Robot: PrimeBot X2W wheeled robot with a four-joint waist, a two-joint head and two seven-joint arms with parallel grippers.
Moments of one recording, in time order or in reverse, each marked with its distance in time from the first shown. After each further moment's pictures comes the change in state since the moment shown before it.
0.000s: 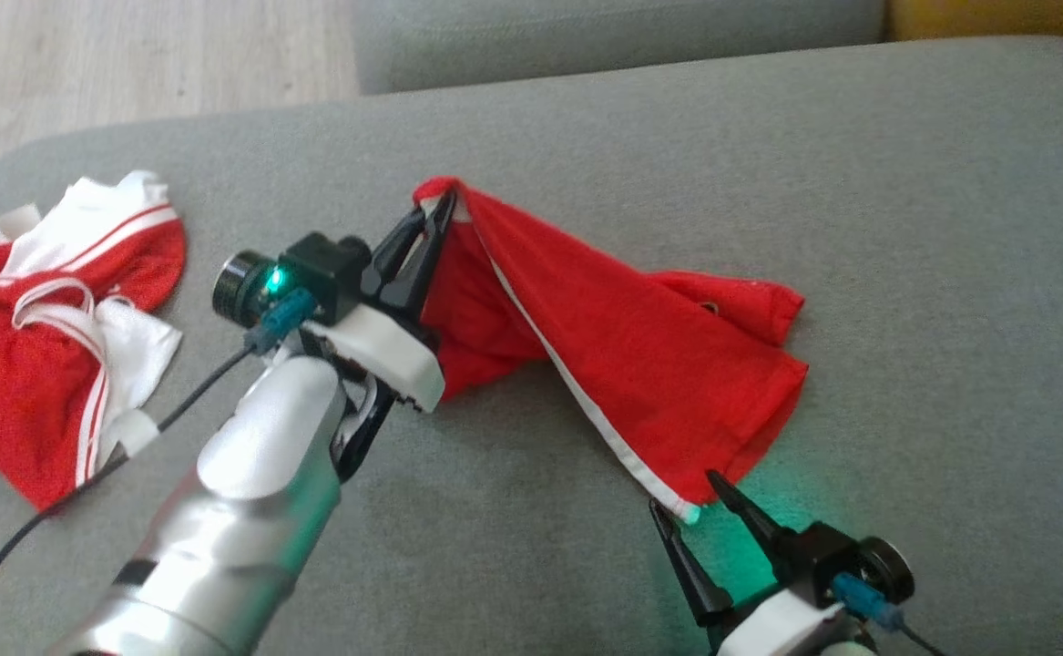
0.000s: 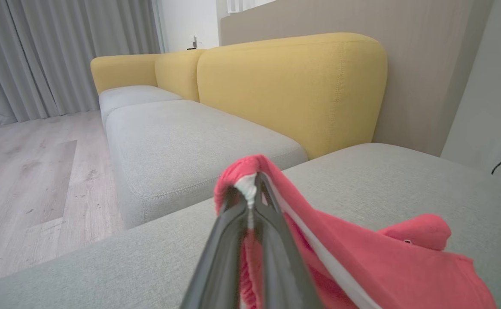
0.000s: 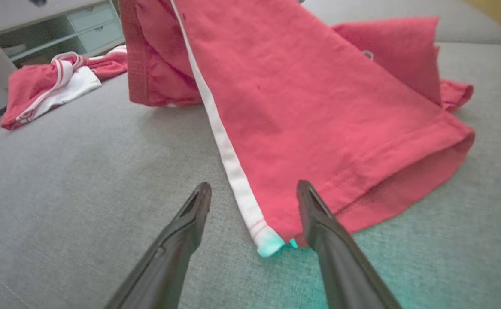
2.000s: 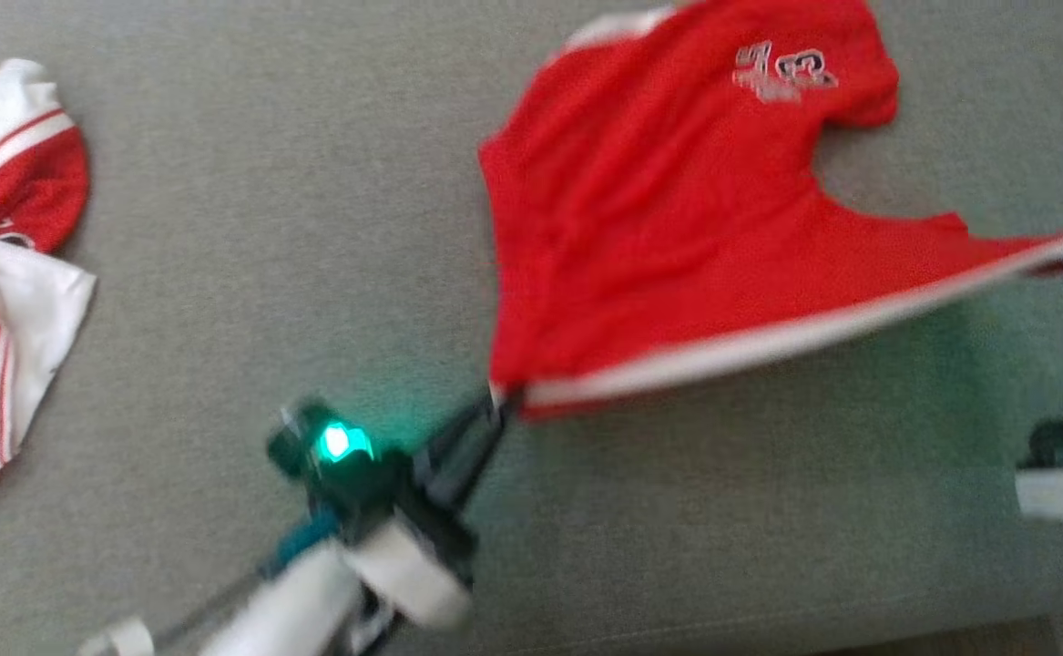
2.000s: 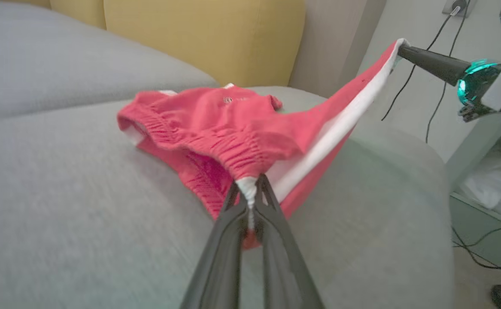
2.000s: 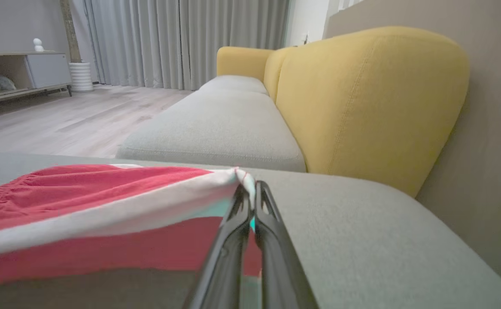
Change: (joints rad) left arm 0.308 0.165 -0.124 -0.472 0.051 -0.009 -0.028; right arm -0.038 -0.232 -0.486 -0.454 0.093 0.000 0.003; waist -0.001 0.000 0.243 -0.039
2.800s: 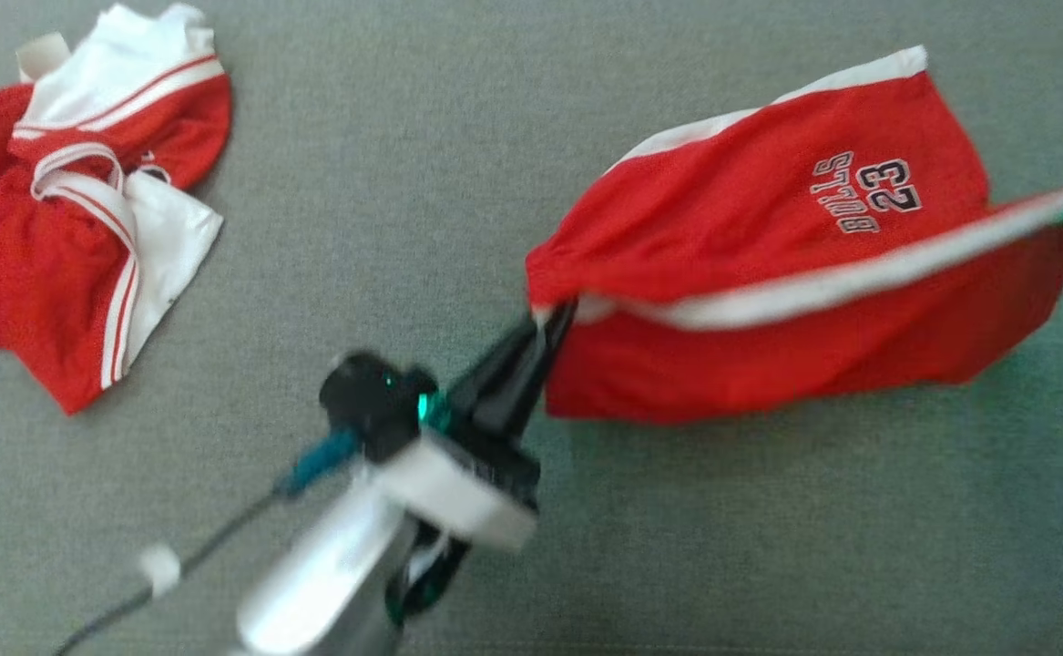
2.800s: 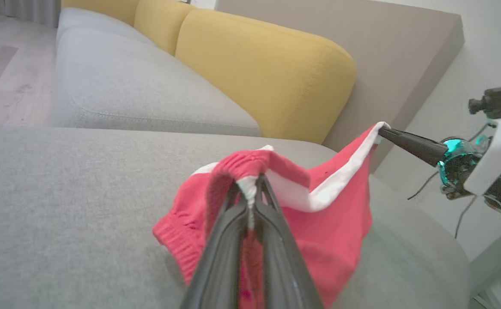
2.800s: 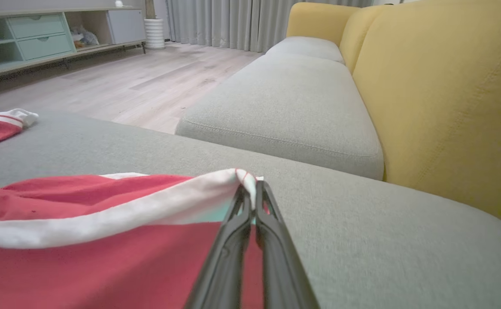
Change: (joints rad) left arm 0.034 -0.111 0.035 -0.109 -0.154 0.007 0.056; right arm 0.022 -0.227 0.049 -0.117 0.194 0.000 0.258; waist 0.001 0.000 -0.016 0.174
